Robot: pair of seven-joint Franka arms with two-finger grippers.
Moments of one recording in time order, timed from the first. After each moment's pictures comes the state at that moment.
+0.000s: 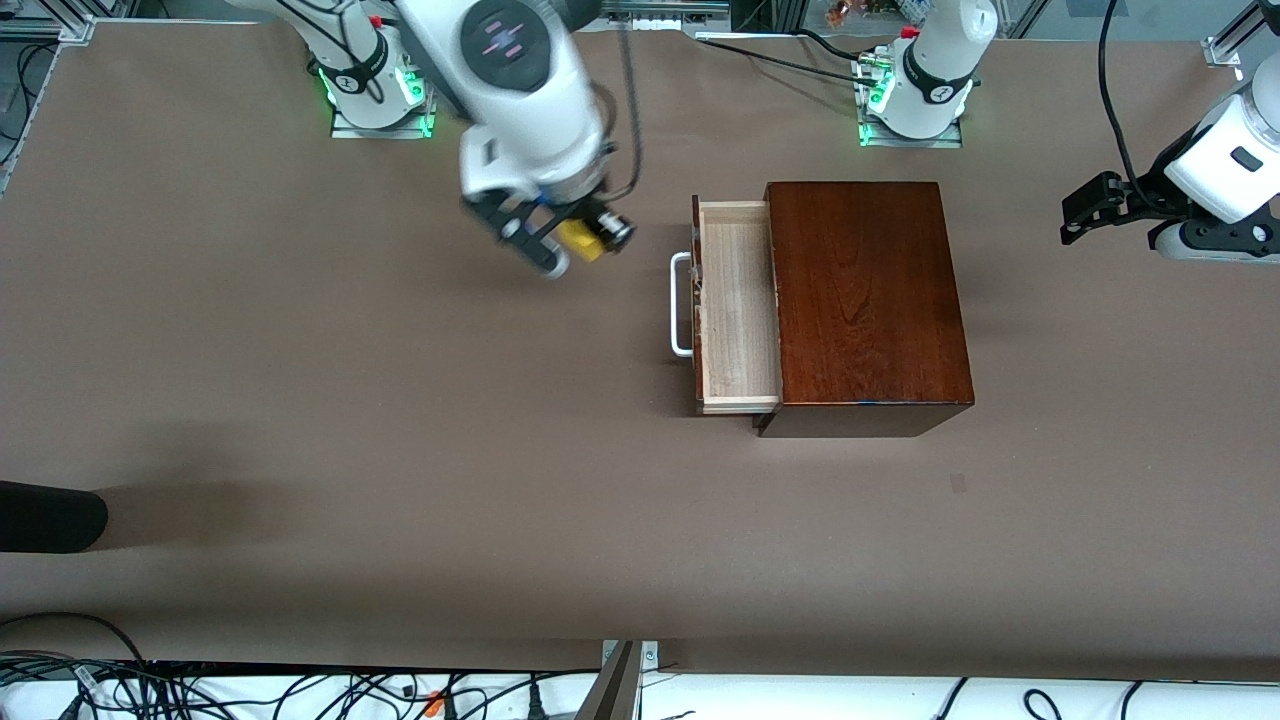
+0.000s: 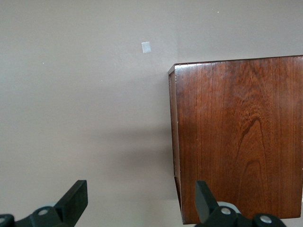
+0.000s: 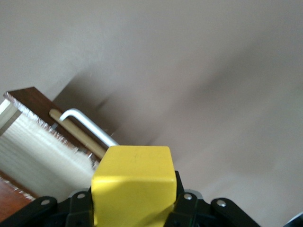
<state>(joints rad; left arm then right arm) -0.03 -0.06 0.00 -1.71 0.01 1.59 0.01 0.77 0.44 0.00 -1.26 0.15 1.67 1.57</state>
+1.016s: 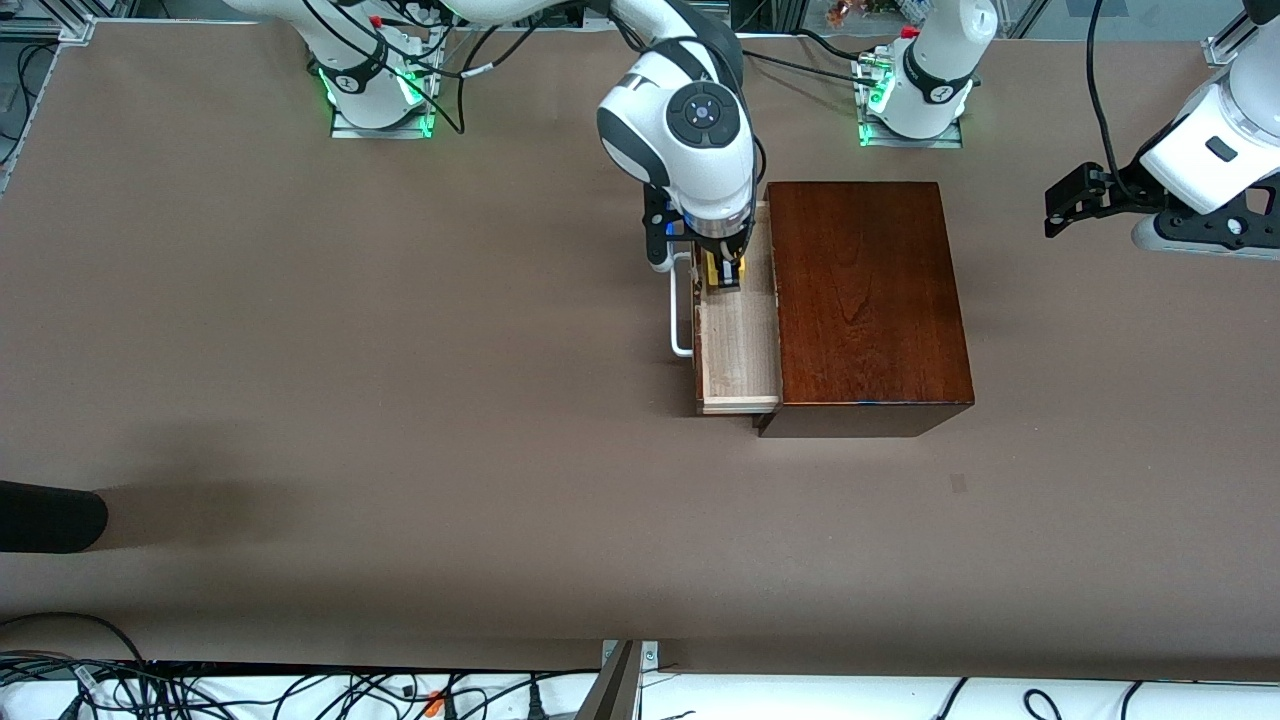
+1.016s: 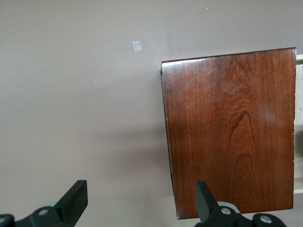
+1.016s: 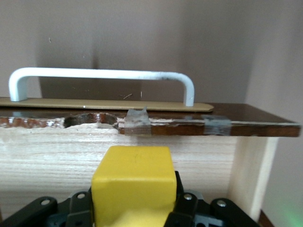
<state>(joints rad) -0.04 -0.06 -0.03 -1.69 0.01 1.56 0.01 0.93 0.80 -0.01 -1.10 0.15 2.04 2.41</state>
